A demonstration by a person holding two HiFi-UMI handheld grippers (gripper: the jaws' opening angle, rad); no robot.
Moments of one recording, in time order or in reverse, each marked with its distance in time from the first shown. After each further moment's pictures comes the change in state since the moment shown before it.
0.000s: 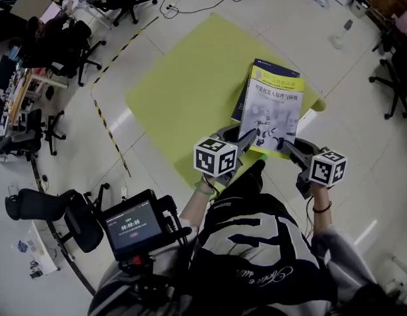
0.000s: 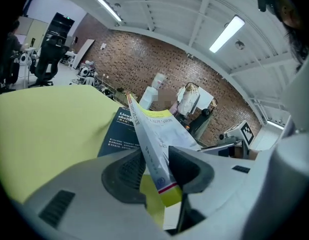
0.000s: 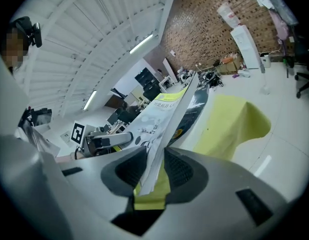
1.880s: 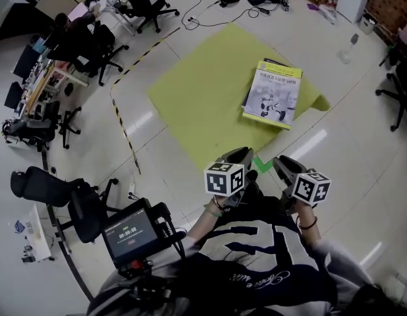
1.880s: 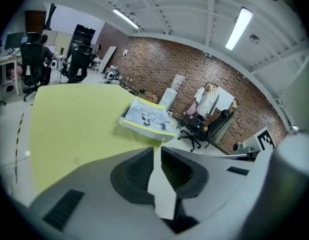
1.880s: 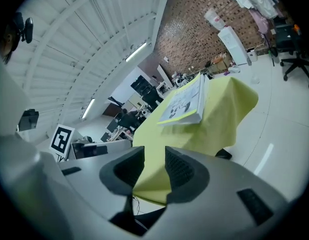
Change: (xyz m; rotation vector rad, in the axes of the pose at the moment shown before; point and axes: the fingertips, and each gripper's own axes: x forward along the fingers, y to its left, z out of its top) left arm -0.108 -0.088 -0.110 -0.098 -0.030 0.259; right arm -0.062 0.091 -0.123 0.080 -0.099 -0.027
